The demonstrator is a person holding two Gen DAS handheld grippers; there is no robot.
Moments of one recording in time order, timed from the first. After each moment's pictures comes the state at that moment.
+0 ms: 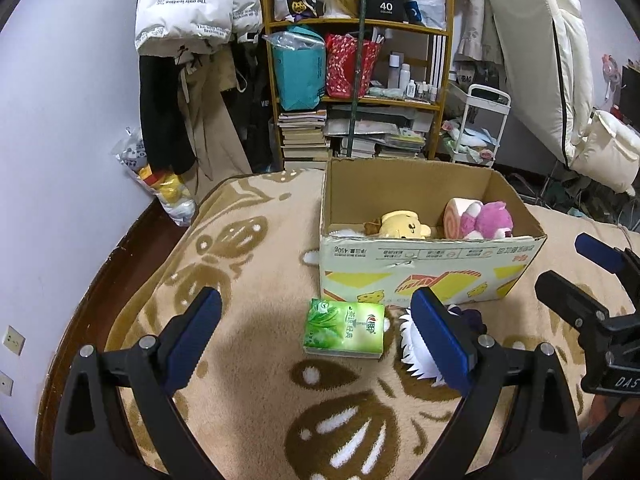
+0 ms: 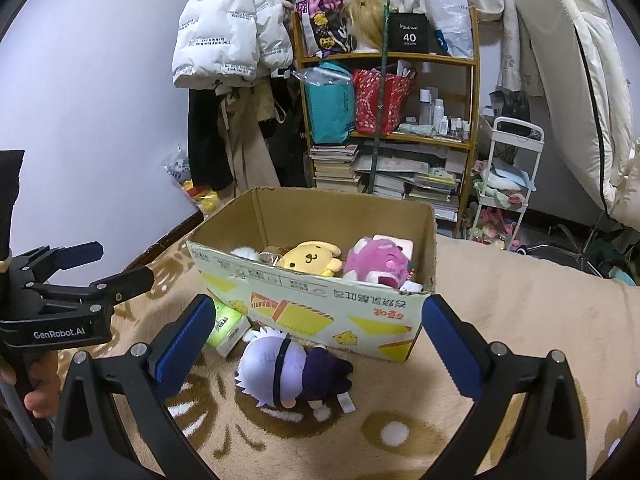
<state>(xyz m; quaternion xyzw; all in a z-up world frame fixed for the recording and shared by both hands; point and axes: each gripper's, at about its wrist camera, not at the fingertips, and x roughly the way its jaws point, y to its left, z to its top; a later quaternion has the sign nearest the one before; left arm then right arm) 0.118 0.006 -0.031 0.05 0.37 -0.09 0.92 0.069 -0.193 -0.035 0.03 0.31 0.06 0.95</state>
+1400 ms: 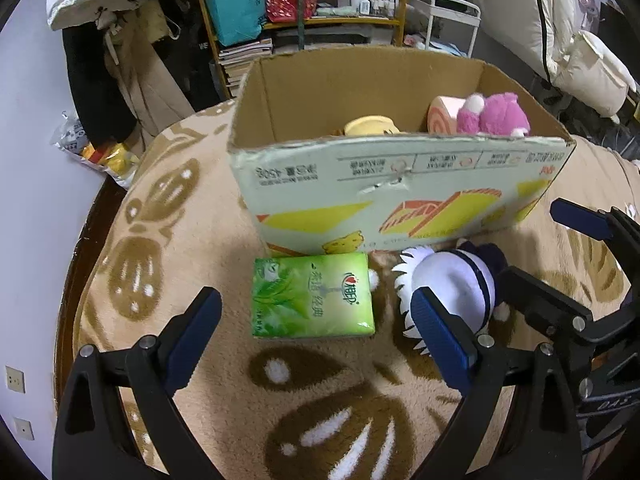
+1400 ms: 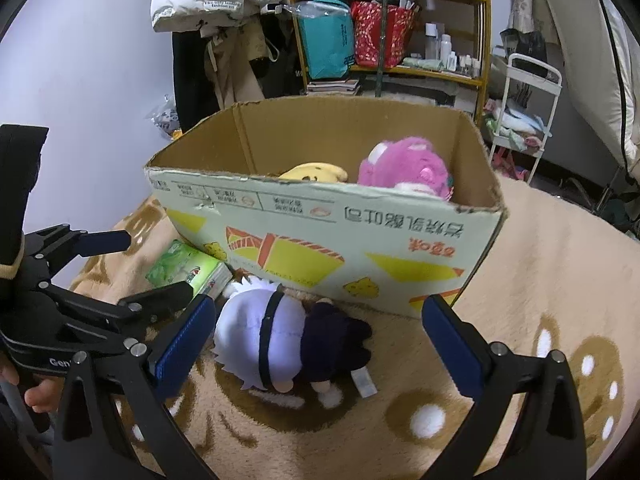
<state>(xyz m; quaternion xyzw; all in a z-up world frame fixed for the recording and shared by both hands) 0.166 -0.030 -0.109 0.12 0.48 -0.16 0.85 0.105 -0.182 -0.103 0.04 0.41 0.06 0.91</state>
